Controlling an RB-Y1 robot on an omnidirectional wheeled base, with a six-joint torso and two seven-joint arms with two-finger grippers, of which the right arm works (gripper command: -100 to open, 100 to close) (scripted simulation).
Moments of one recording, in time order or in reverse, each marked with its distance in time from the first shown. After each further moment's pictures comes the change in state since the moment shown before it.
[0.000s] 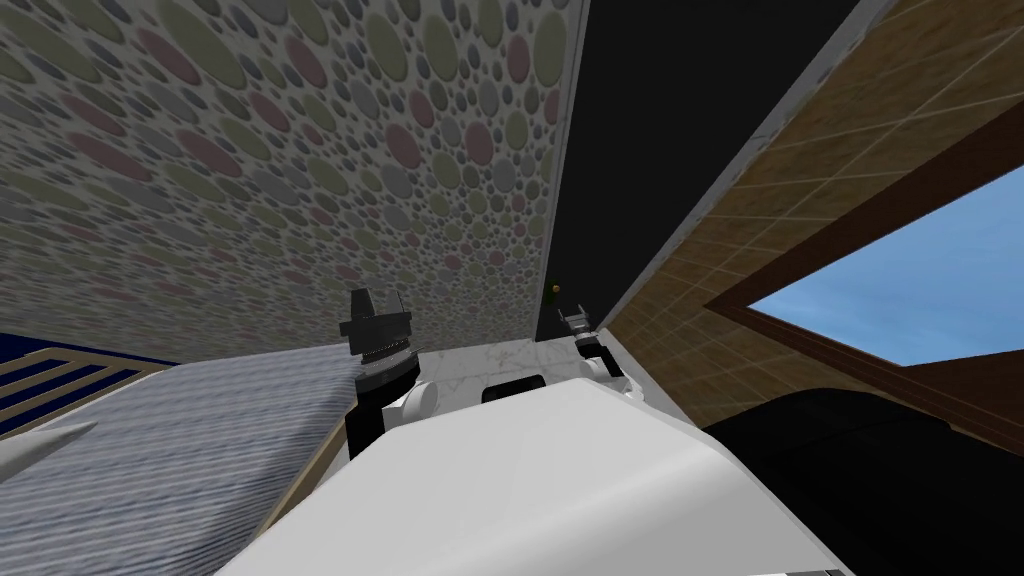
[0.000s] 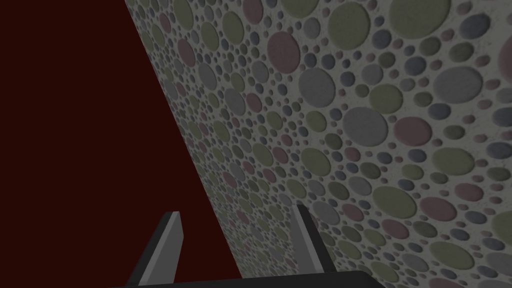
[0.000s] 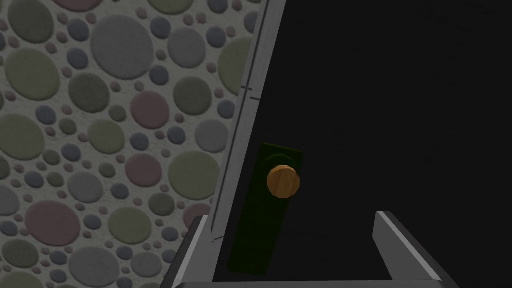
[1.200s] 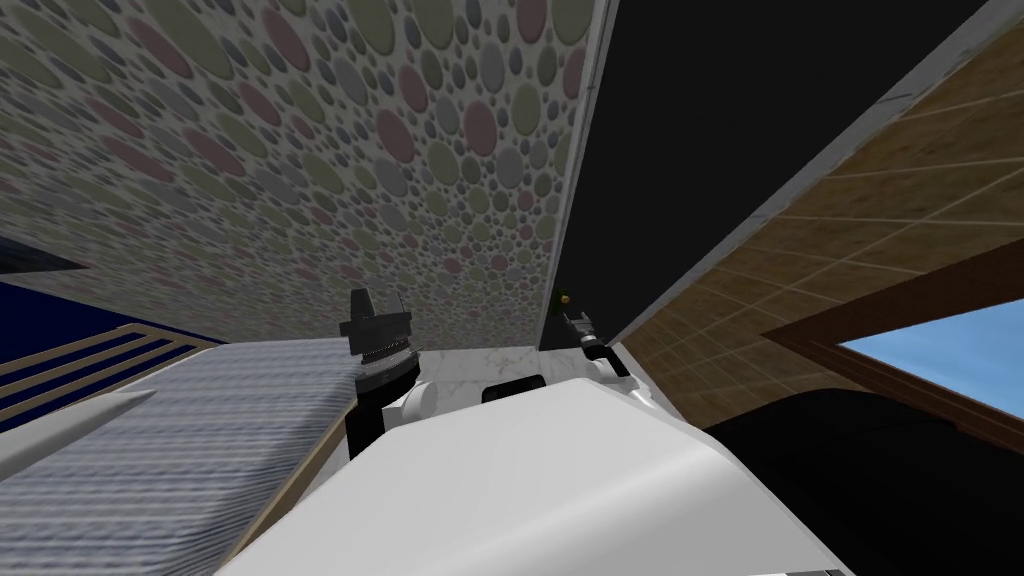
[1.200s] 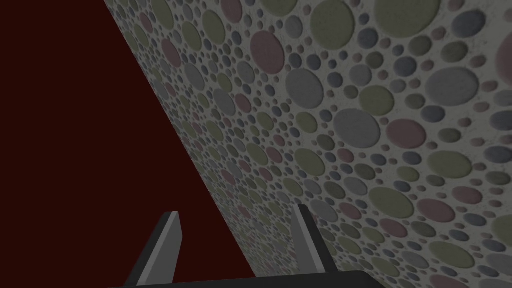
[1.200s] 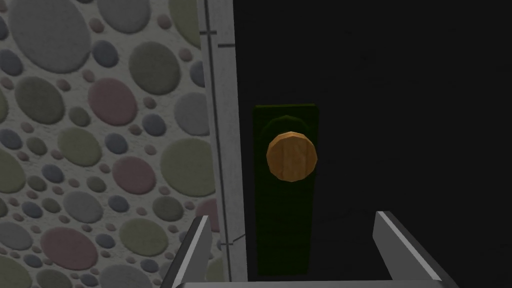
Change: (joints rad) arm -0.027 -0.098 0.034 0.133 -0.137 0.014 -0.270
